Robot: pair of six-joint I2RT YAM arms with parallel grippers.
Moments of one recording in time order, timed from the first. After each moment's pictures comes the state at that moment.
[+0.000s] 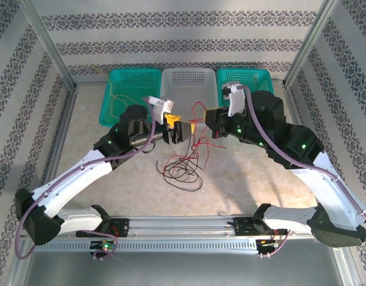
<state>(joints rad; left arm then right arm) -0.69 1.20 1.15 -0.19 0.29 -0.45 0.81 1.15 1.70 -0.91 0.02 0.46</state>
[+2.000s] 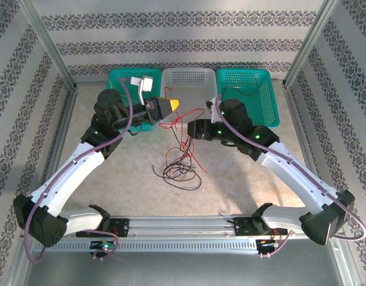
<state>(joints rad) -0.46 1.22 1.19 0.09 0.70 -0.73 0.63 1.23 1.22 -0.58 -0.24 0.57</state>
